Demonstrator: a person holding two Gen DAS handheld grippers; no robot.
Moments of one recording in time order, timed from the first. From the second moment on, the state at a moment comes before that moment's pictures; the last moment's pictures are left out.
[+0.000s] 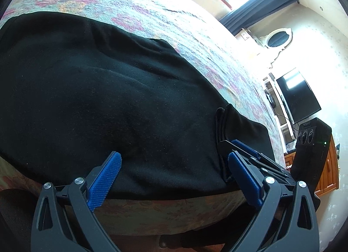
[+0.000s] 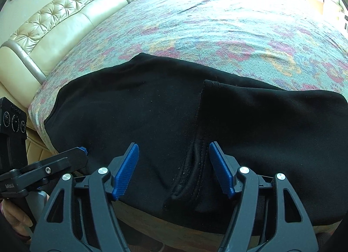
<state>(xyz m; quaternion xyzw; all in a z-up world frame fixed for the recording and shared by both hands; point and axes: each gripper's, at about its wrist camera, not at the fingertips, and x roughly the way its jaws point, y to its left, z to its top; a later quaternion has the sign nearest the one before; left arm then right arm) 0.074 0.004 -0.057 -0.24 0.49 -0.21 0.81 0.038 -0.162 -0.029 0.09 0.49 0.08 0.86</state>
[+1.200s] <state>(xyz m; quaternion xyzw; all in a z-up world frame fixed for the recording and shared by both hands) 0.060 0.233 -0.050 -0.33 0.41 0.00 0.85 -0.008 -0.198 -0.020 0.08 0.43 0.03 0.90</state>
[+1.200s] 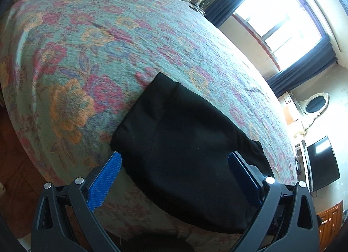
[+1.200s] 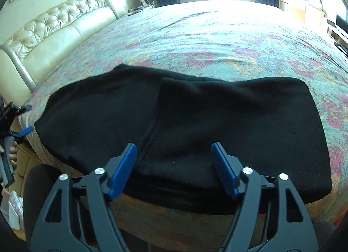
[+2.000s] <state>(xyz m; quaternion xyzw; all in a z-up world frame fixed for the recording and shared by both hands) 0.152 0.284 -0.081 -0.30 0.52 -0.24 0.76 -0.018 -0.181 -0.016 0.07 0.47 0.06 0.88</state>
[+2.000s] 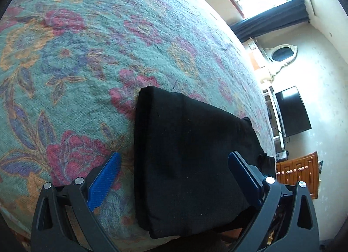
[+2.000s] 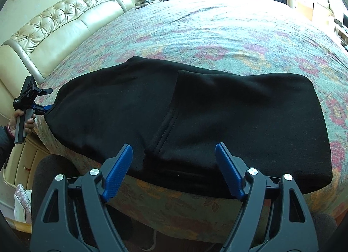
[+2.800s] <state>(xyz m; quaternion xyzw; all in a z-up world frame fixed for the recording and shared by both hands) 0.177 0.231 -0.086 -0.27 0.51 -0.31 0.75 -0.011 -0.182 -0.026 0.09 0.48 0.06 0.87</state>
